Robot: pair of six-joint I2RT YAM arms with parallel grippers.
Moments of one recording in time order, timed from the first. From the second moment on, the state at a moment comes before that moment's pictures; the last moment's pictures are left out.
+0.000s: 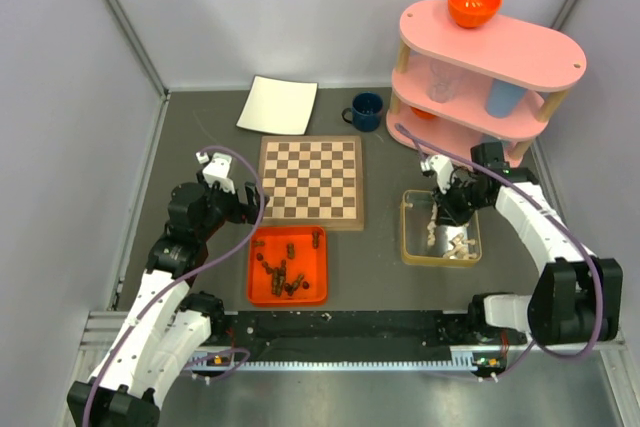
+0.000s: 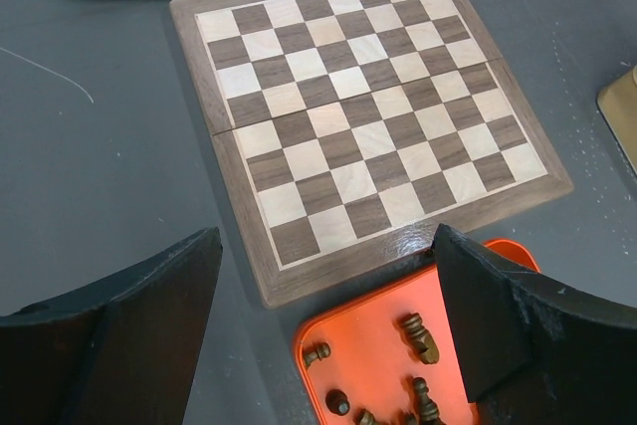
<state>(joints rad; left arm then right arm) -0.21 0.67 0.57 -0.23 0.21 -0.08 0.08 1.23 0.91 -0.86 -0.51 -0.72</state>
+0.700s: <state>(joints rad) -0.21 0.67 0.57 -0.23 0.23 -0.08 0.08 1.40 0.83 -0.62 -0.19 -0.65</state>
